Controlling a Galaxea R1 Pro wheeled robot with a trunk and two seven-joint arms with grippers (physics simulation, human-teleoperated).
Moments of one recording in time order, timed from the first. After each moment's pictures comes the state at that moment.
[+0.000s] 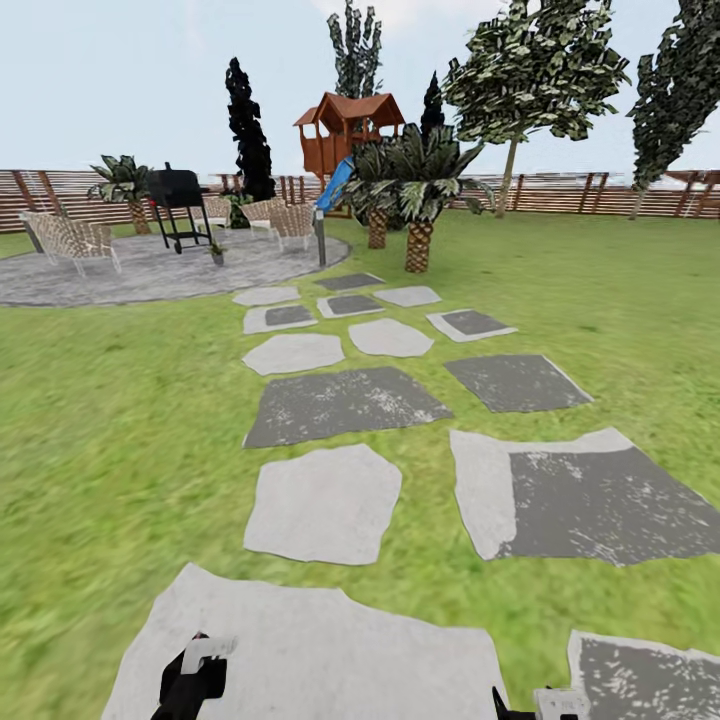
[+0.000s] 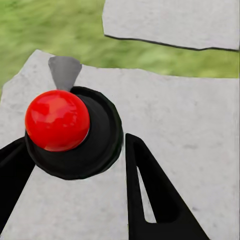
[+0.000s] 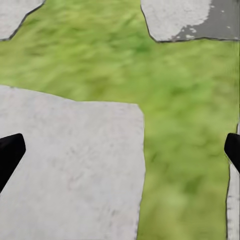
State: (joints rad) left arm -0.44 0.09 -0.49 -0.16 0.50 -0.41 0.12; right arm -0.37 -0.10 0.20 -0.03 -0.24 -0.67 0.05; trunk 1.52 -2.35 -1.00
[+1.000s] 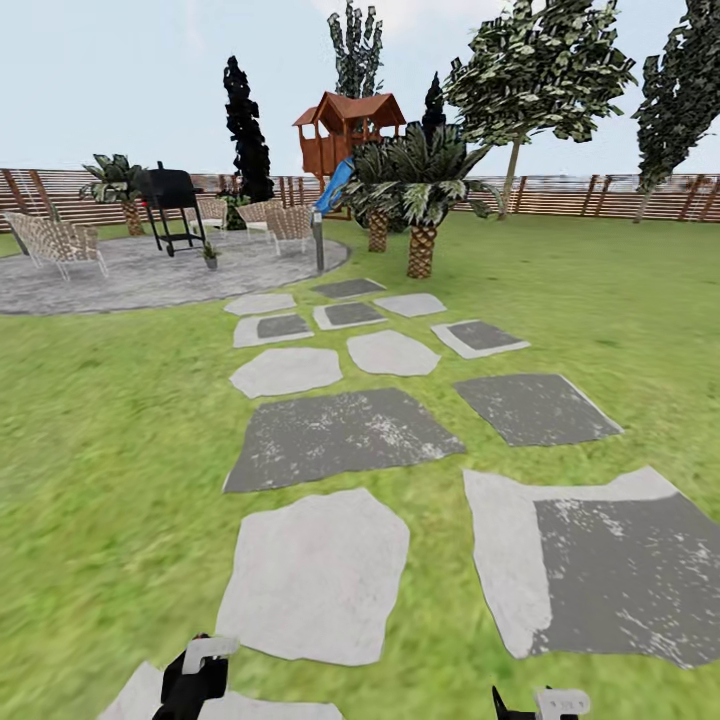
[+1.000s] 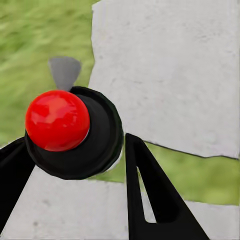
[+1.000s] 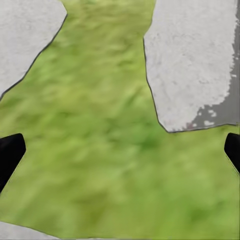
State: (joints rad) left arm -0.44 0.09 -0.49 -0.16 0.50 -0.41 0.11; right arm -0.37 -0.10 0.20 -0.03 -0.24 -0.67 0.05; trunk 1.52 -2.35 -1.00
